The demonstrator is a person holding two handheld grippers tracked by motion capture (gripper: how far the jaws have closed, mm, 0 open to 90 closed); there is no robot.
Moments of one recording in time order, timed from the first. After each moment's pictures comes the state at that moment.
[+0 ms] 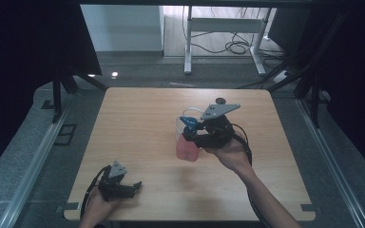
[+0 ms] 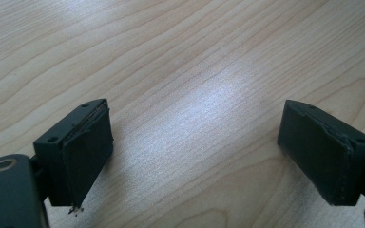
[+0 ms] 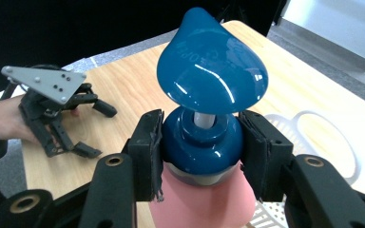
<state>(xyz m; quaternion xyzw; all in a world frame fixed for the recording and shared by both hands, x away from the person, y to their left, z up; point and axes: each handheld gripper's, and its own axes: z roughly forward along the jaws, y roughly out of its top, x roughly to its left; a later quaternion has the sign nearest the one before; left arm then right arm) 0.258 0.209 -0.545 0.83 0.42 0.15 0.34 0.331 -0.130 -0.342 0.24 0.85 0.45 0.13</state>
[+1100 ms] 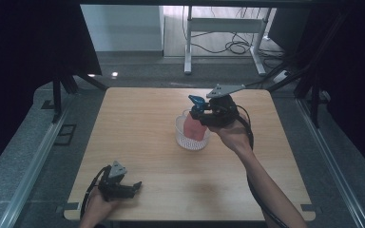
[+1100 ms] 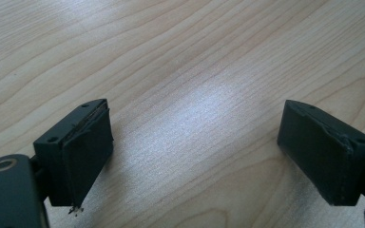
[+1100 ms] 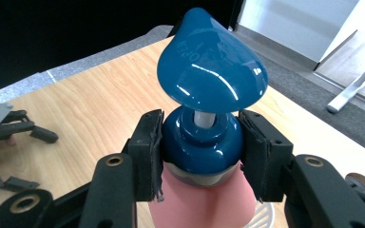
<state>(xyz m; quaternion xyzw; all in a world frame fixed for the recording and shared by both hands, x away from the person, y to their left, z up) 0.258 0.209 -0.545 0.83 0.42 0.15 0.34 0.378 -0.140 -0.329 0.28 0.83 0.44 0.18</state>
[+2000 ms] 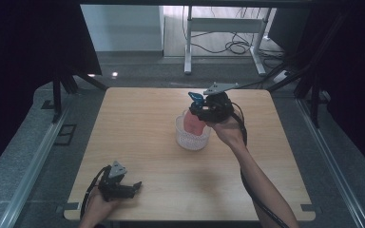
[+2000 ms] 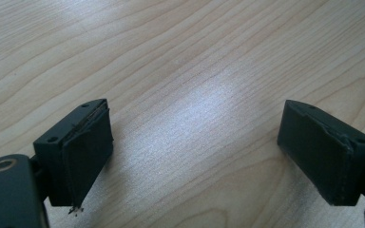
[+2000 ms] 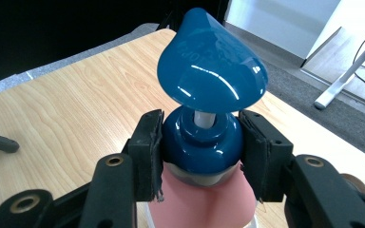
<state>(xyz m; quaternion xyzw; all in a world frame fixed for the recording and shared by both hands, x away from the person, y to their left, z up) 0.257 0.209 -0.545 0.83 0.42 0.15 0.34 0.407 -0.136 -0.353 0.30 0.82 0.44 0.20</state>
